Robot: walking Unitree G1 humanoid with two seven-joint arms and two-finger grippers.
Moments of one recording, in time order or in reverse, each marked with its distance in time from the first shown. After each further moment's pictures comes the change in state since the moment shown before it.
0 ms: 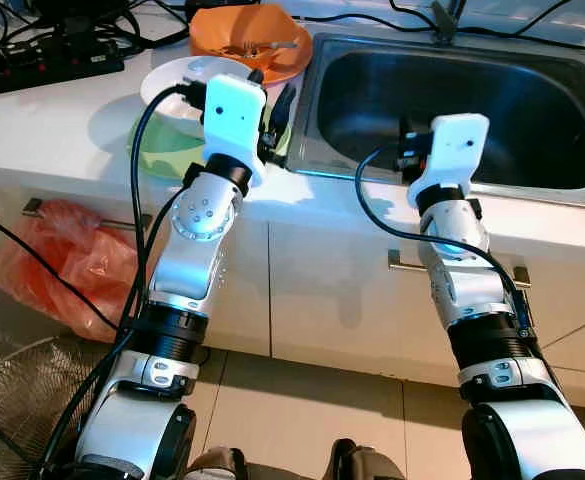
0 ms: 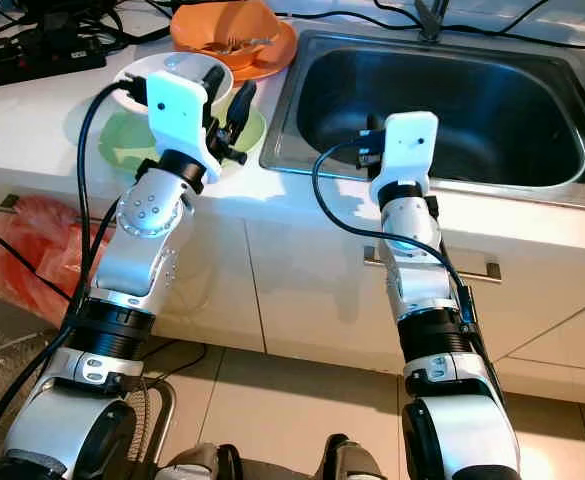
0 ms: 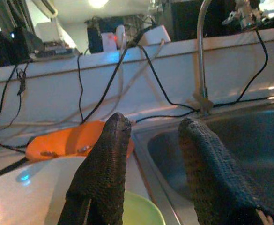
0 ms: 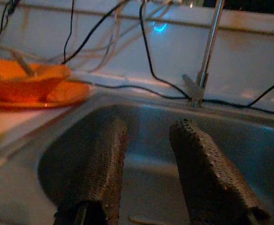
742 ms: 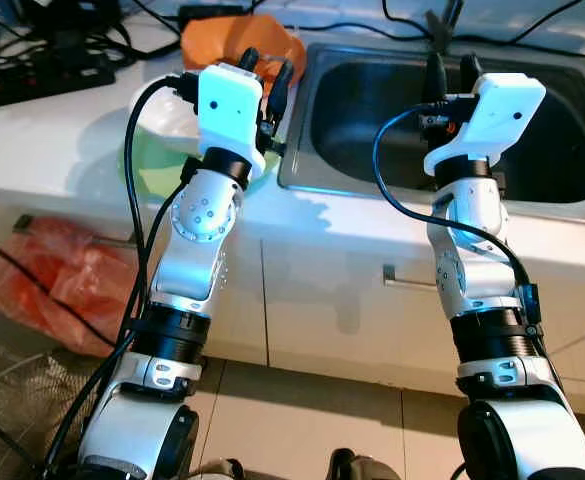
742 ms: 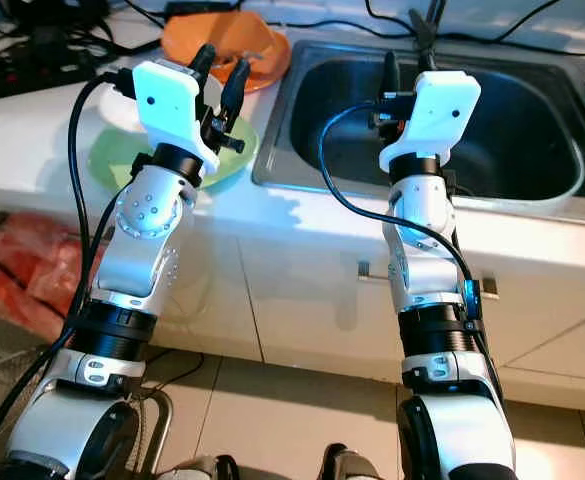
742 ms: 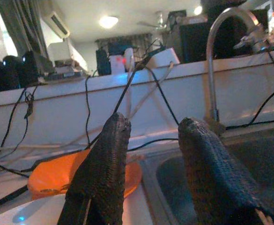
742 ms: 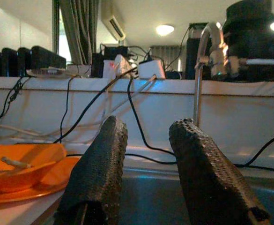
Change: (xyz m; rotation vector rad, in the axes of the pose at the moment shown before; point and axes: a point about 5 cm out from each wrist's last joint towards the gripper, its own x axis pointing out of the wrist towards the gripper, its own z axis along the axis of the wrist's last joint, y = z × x) left arm 0.000 0.000 0.010 0.013 -0.085 0.051; right arm 0.002 -0.003 0.045 0.083 -0.265 -0.020
